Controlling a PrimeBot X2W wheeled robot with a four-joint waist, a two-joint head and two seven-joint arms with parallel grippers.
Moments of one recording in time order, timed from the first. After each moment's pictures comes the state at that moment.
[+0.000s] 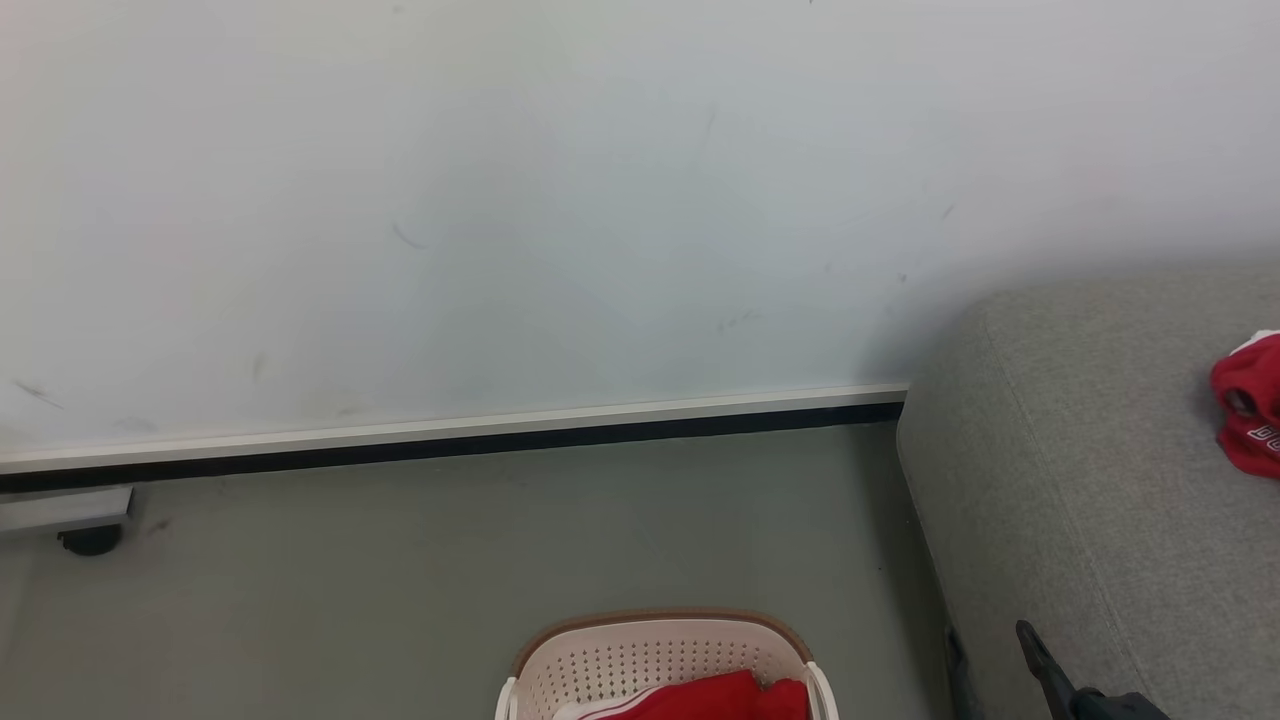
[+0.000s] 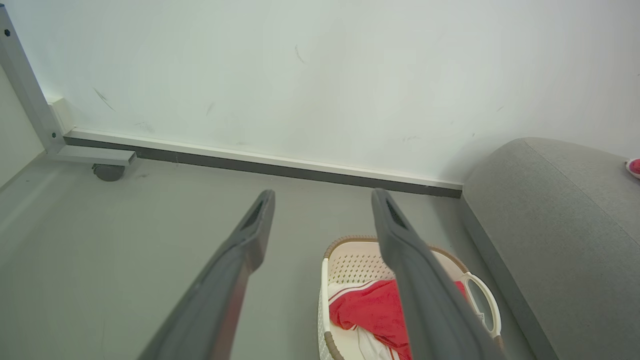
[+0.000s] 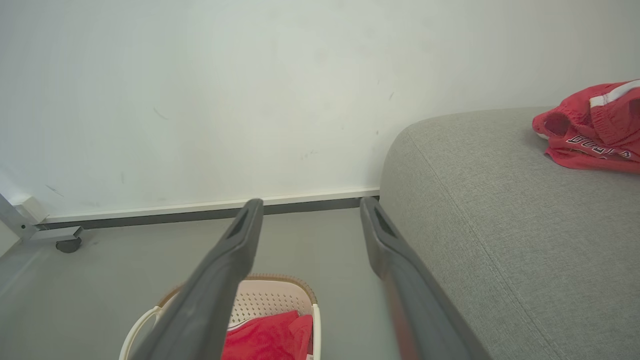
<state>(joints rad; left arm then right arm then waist) 0.11 0.07 0.02 0.18 -0.23 -0.08 -0.26 0.11 -0.05 0.11 0.09 0.05 0.13 -0.17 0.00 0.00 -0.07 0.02</state>
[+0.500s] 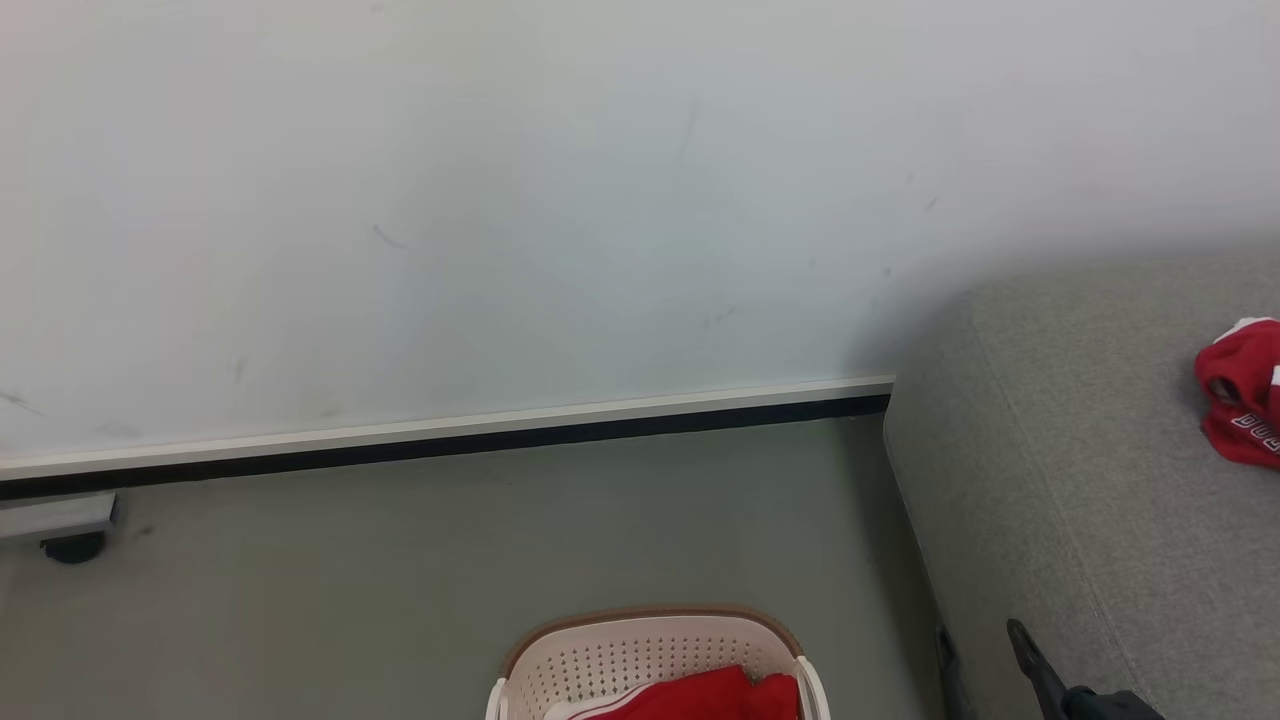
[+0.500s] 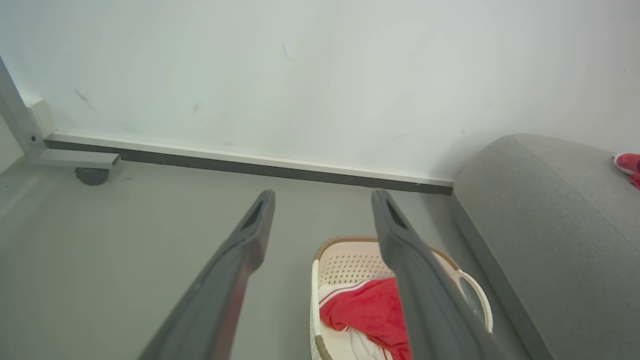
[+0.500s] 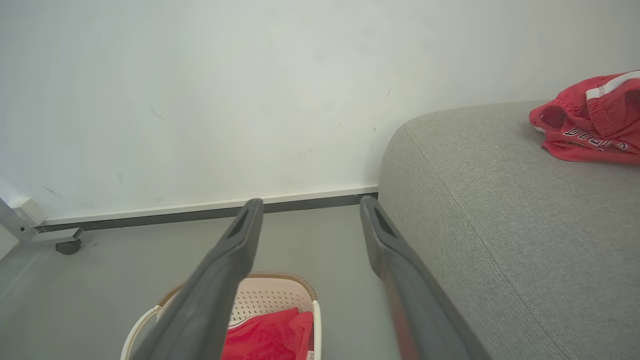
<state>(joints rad) 0.10 0.06 0.02 0.19 -0.21 -0.10 -0.26 0.11 -0.05 0.13 0.09 0.06 0.13 -0.17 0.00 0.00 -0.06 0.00</state>
